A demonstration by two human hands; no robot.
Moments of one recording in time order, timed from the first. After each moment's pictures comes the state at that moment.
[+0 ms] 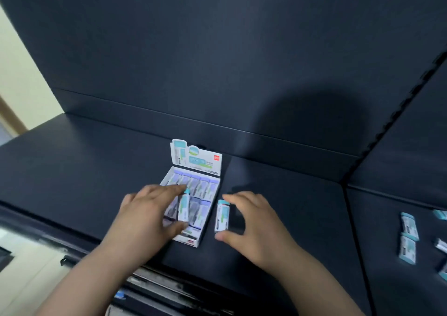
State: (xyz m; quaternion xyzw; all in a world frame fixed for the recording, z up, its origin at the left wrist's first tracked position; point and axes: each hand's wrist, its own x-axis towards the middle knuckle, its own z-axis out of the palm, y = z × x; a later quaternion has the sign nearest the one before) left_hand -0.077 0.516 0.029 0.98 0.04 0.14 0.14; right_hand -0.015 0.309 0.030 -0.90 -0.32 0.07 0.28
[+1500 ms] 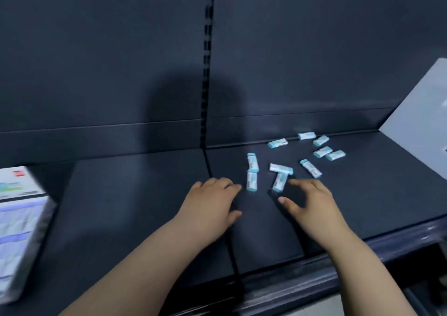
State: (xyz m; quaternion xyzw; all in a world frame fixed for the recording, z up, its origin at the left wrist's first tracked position) left_hand 0.002 0.220 0.017 0.93 -0.34 -0.03 0.11; right_hand -0.055 0.007 0.004 -0.96 0.17 -0.07 0.23
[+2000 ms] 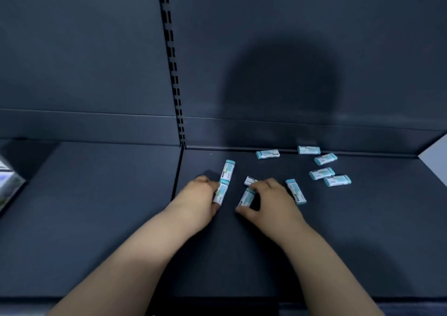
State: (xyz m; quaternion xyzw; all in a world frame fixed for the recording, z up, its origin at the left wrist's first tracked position) left_hand 0.036 0.121 0.008 0.97 -0.13 -0.13 0.18; right_hand 0.014 -0.047 -0.003 -0.98 -0.01 0.06 0.20
